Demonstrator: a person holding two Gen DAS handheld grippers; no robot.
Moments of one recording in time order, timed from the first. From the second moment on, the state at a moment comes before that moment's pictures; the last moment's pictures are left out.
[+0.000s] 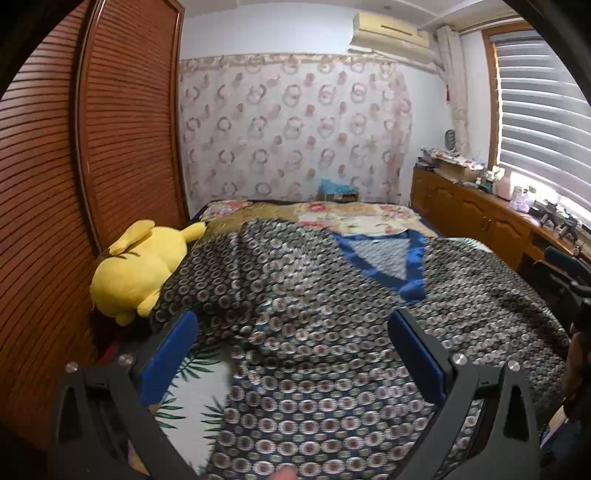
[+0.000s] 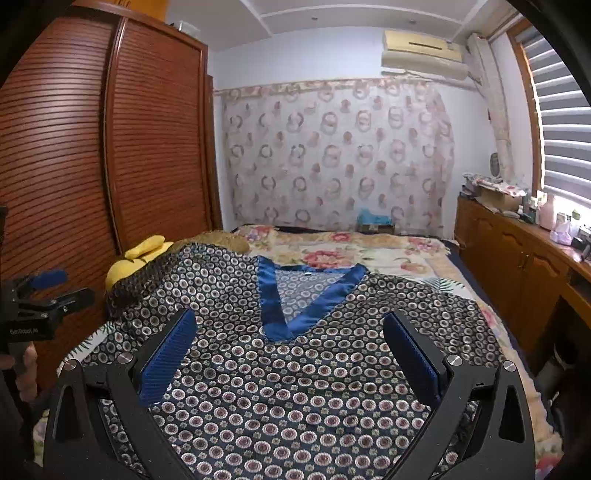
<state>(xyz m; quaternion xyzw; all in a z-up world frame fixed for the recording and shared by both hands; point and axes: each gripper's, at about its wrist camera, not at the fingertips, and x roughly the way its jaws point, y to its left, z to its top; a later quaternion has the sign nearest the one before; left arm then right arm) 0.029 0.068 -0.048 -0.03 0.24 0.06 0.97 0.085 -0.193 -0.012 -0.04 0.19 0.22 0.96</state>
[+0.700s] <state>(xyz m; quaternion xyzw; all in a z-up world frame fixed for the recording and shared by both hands) 0.080 0.201 -0.127 -0.07 0.35 0.08 0.93 0.162 -0.119 -0.068 -0.11 0.27 0.30 0.91</state>
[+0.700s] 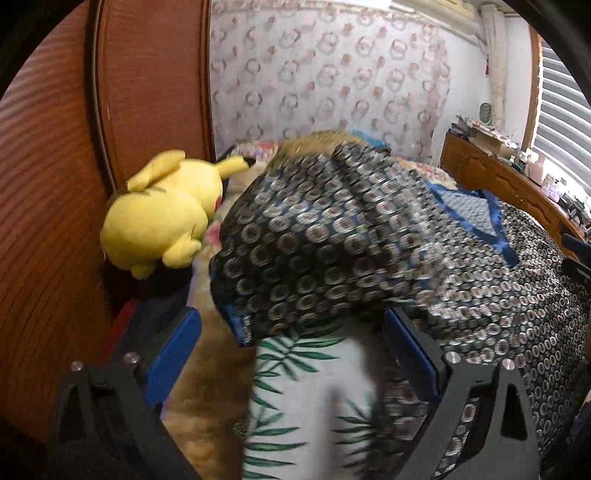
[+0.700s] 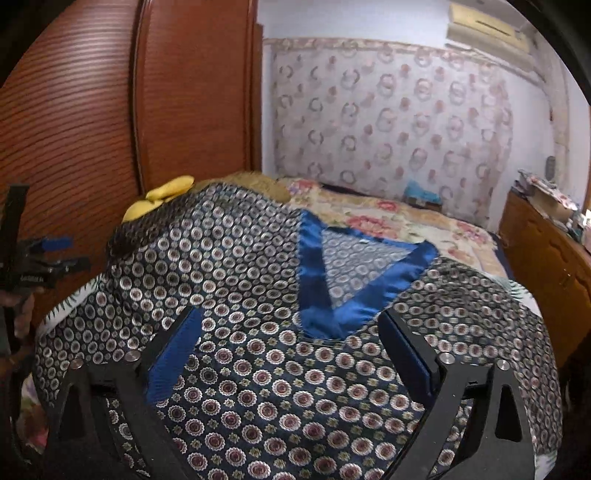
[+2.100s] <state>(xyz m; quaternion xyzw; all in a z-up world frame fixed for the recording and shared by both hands) 0.139 0.141 -0.020 0.02 0.29 -0.05 0.95 0.158 -0.167 -0.057 -0.07 0.29 0.32 0.90</state>
